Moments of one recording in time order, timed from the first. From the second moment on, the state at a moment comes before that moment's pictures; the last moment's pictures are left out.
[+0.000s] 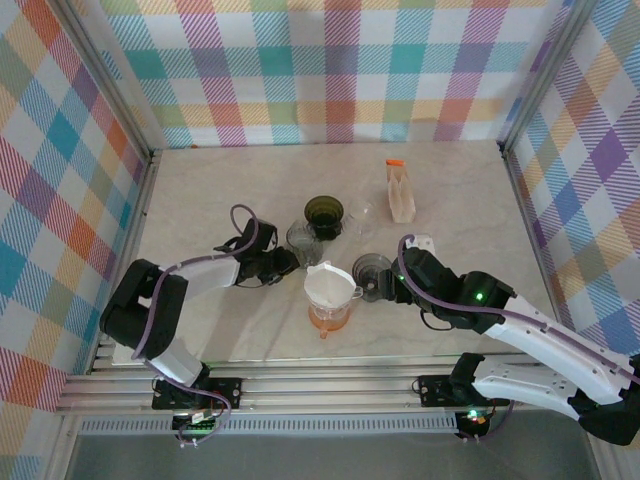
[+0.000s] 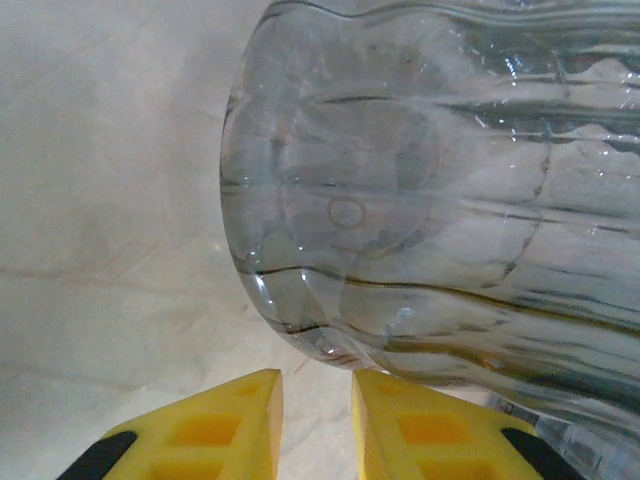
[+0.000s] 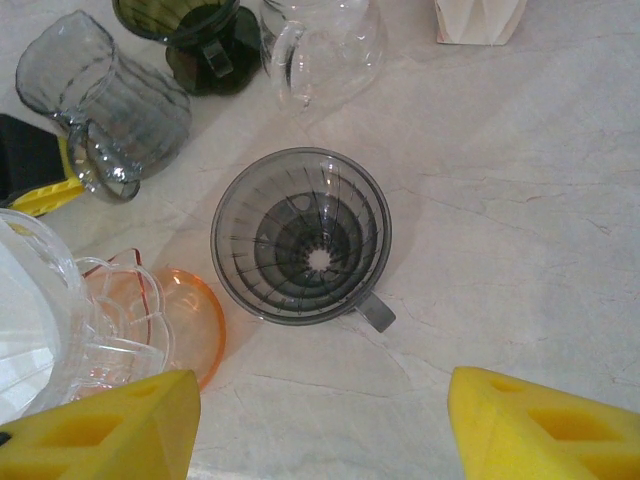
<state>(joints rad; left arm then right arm) -0.45 1.62 0.80 -0.13 0.30 -0.94 0.97 0.91 0.98 -0.99 0.42 0.71</state>
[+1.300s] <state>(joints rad) -0.45 0.64 0.74 -0.59 0.08 -0.86 0.90 0.88 0.36 -0.38 -0.03 0.89</state>
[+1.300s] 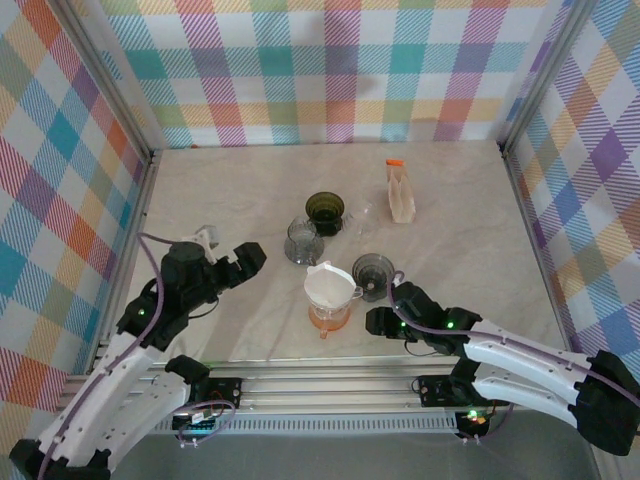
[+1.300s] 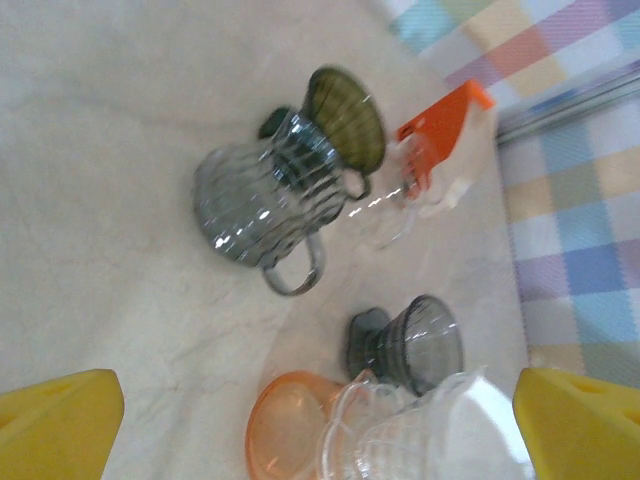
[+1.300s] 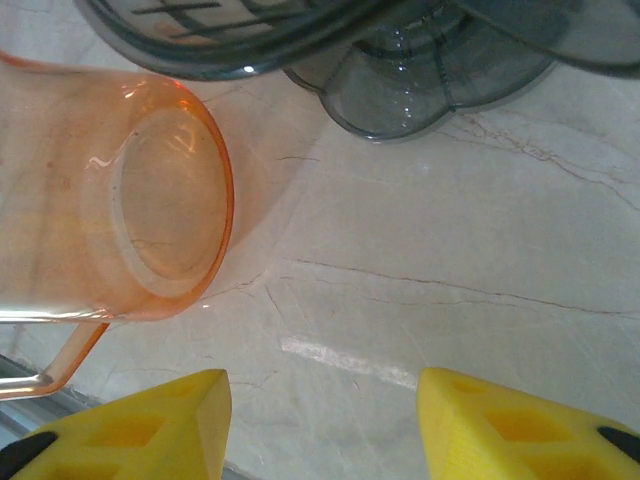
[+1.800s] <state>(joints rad) -0.45 0.51 0.74 -0.62 -0.02 -0.86 0.90 1.01 0.36 -0.15 -0.03 0.93</state>
